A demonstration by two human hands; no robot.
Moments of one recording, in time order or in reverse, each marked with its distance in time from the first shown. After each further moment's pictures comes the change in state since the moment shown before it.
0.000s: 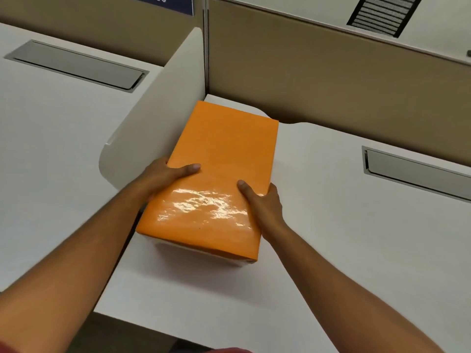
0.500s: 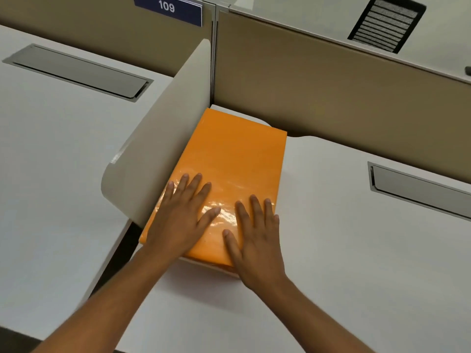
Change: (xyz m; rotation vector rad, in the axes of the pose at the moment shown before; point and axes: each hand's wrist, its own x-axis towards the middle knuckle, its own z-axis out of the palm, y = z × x) left_hand -0.037 -0.027 0.045 0.947 0.226 0.584; right_hand -0.045 0.017 0.024 -0.998 0.018 -0.634
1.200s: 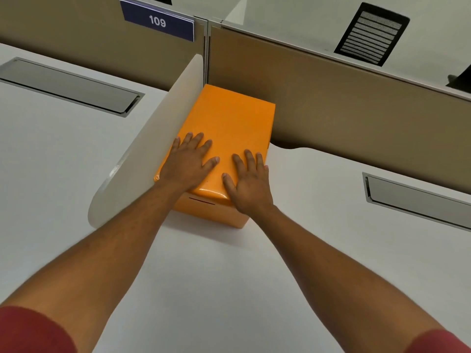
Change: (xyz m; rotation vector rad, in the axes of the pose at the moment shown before) left_hand 0.180 -0.040 -0.014 0.086 0.015 0.011; right_hand 0.186 0.017 -0.002 -0.014 0.045 0.003
